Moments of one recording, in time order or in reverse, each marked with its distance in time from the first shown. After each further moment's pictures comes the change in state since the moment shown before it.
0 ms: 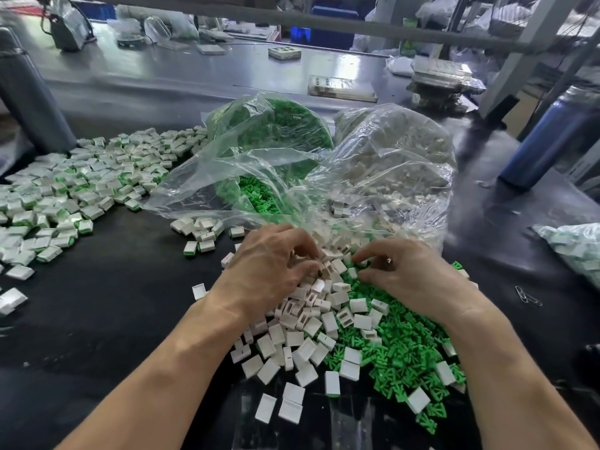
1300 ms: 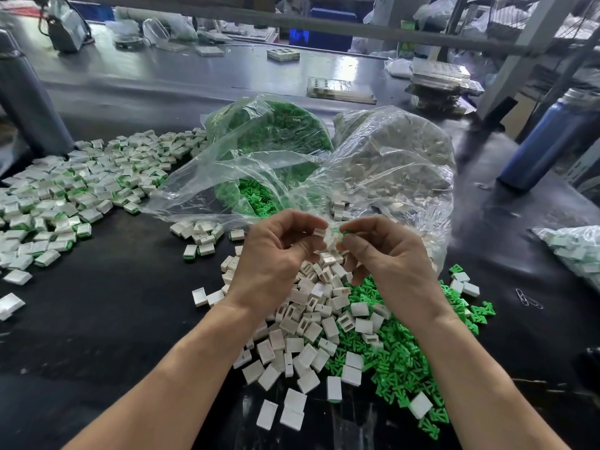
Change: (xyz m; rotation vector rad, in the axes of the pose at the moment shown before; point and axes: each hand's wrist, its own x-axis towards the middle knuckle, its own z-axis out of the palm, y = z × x) left_hand 0.010 0.011 0.010 -0.914 0.230 -0.014; right_hand 0.004 -0.022 0.030 0.857 0.212 -0.199
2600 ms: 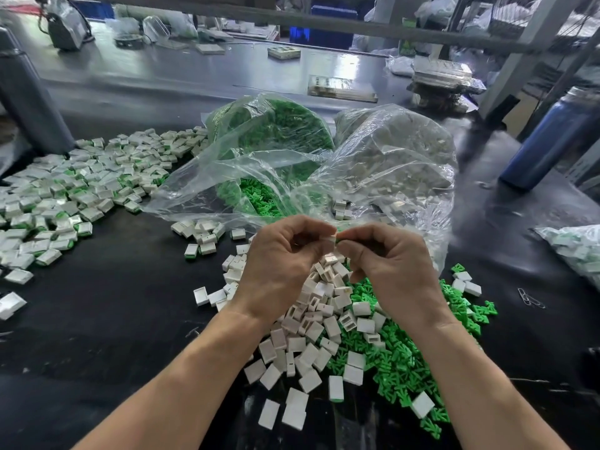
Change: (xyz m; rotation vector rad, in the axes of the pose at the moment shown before) left_hand -0.007 0.002 0.005 0.100 -0.003 0.019; right_hand 0.000 0.001 0.007 -0.183 0.061 -0.070
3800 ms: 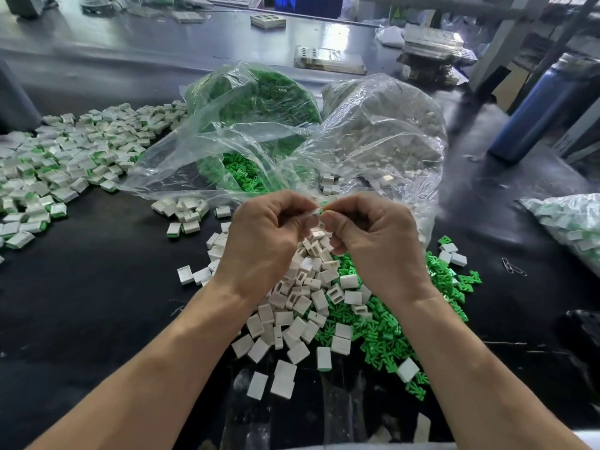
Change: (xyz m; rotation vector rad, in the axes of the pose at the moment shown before) left_hand -0.001 0.003 0.001 0.106 0.019 0.049; right_hand -0.003 0.000 0.005 -0.118 0.063 -0.074
